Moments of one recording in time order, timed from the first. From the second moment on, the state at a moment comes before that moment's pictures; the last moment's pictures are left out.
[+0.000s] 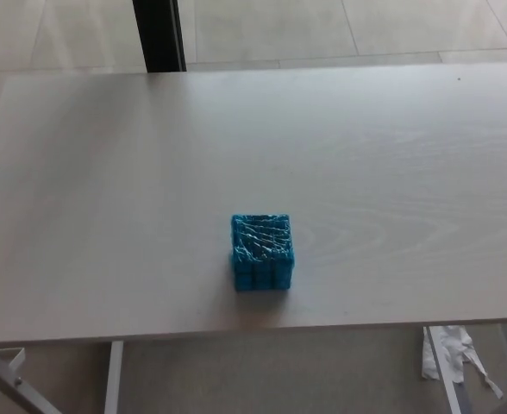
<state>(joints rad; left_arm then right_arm) -0.06 0.67 0.50 1.20 -0.10 -0.08 -0.05 0.11 -0.62 -0.59 1.03 0.05 -0.13 0.01</state>
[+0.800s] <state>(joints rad) -0.09 0.69 0.57 1.27 -0.16 -0.11 -0.01 -0.05 -0.69 -0.77 0.84 0.26 -0.16 0.04</state>
